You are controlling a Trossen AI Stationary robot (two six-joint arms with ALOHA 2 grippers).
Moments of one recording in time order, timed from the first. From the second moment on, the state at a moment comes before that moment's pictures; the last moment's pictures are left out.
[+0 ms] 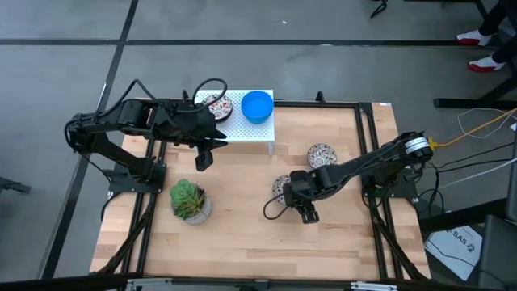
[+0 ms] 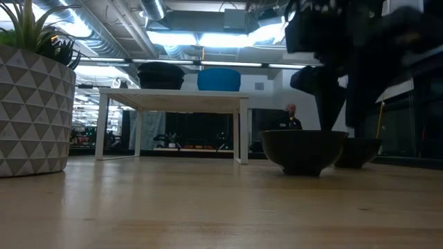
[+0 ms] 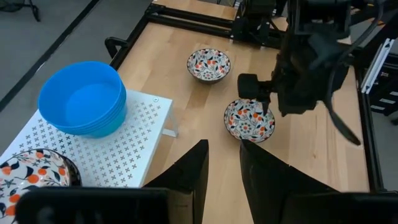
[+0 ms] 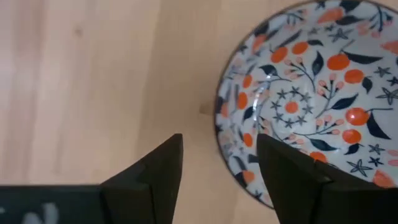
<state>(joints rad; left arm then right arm) -0.07 1.30 1.73 -1.11 -0.25 -0.28 0.28 1.61 1.09 -0.71 -0.01 0.06</state>
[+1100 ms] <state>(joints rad) -0.07 1.30 1.73 -1.09 -0.18 -0.27 0.10 1.38 1.12 -0.59 -0.47 0.15</state>
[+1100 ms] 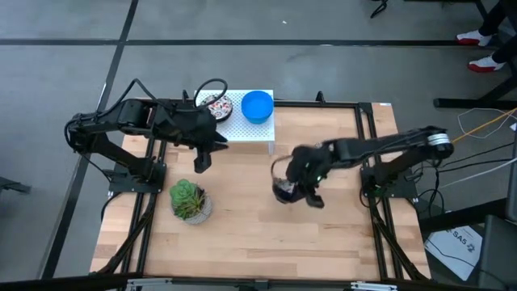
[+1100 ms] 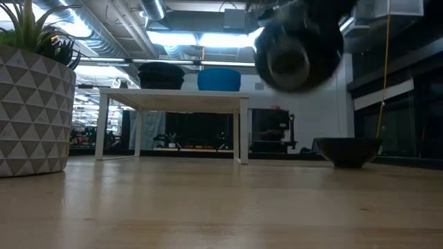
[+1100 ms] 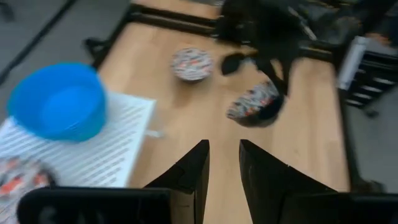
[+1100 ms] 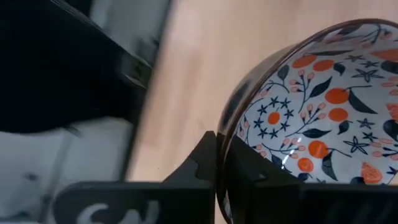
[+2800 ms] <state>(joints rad) 0.01 1.53 1.73 -0.41 0.71 -0.12 -0.03 1.25 1.12 0.44 -1.01 0.20</state>
